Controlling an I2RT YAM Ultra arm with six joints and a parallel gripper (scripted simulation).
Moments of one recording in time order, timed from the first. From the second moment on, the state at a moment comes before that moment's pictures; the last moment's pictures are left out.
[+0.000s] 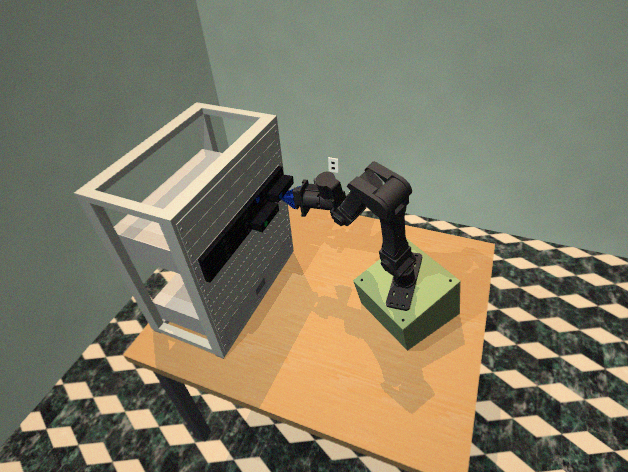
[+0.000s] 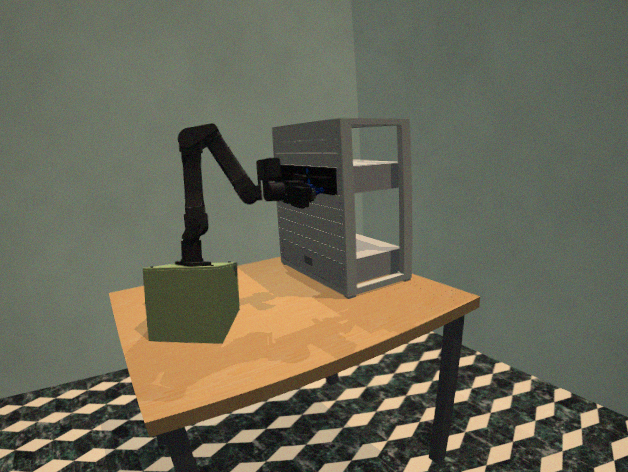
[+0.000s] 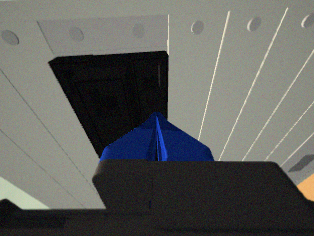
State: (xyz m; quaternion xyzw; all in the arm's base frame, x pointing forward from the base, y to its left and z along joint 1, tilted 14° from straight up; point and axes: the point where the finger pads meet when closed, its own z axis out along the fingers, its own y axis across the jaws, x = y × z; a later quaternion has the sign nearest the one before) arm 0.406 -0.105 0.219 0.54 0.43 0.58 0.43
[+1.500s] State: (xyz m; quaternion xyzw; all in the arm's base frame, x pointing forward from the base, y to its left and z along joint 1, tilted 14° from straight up) arm 0.408 -0.106 0.219 0.54 0.43 0.58 0.43
